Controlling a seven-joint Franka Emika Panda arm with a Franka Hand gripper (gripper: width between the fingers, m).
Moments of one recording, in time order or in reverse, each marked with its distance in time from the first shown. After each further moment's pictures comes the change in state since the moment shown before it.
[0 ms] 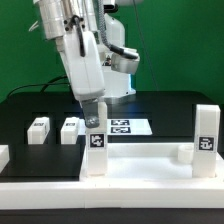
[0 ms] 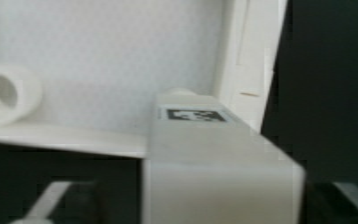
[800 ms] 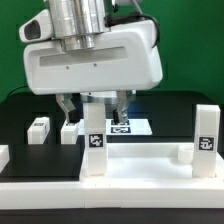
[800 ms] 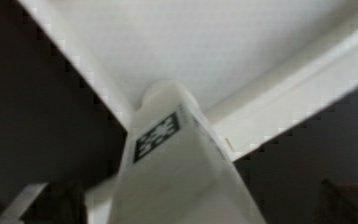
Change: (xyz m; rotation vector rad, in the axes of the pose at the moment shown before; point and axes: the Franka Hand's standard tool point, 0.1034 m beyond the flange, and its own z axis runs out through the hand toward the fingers) arm -0.006 -0.005 0.000 -0.054 0.021 -0.932
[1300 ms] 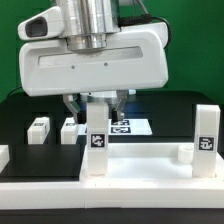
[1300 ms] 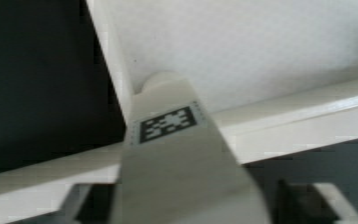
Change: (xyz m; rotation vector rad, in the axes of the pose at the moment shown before) arm 0.000 -0.002 0.000 -0.002 0.000 -0.021
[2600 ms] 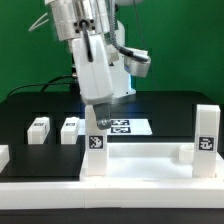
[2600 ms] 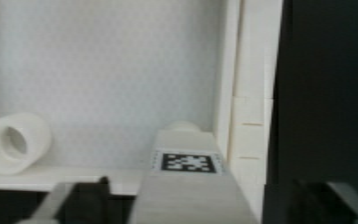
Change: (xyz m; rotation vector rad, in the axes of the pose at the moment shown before) arm -0.004 -0.006 0.001 0.048 -0.076 1.204
